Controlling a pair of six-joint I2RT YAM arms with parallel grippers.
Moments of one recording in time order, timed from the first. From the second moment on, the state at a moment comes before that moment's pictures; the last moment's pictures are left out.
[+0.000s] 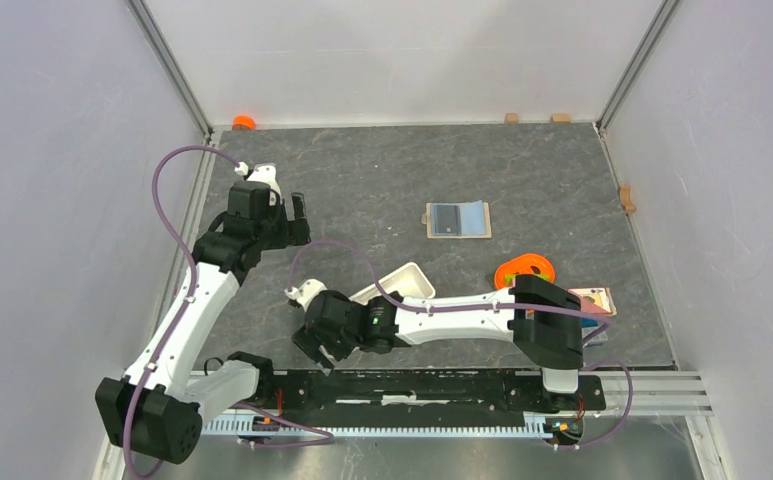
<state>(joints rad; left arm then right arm) -0.24 1.04 0.96 -0.63 -0.13 -0.24 1.40 1.88 1.36 -0.36 0.13 0.44</state>
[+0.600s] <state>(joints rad) -0.24 1.04 0.96 -0.63 -0.13 -0.24 1.40 1.86 1.36 -0.37 0.13 0.44</state>
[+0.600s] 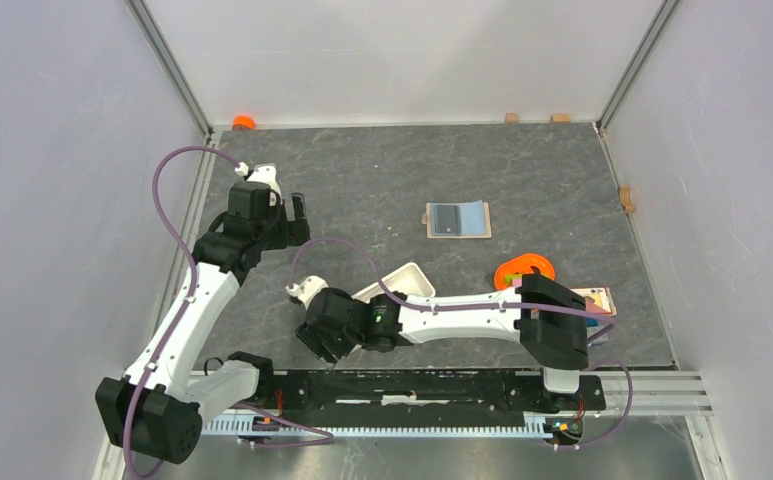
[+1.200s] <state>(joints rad) -0.23 1.04 0.96 -0.63 -0.14 -0.24 1.43 1.98 1.46 -0.49 0.20 0.46</state>
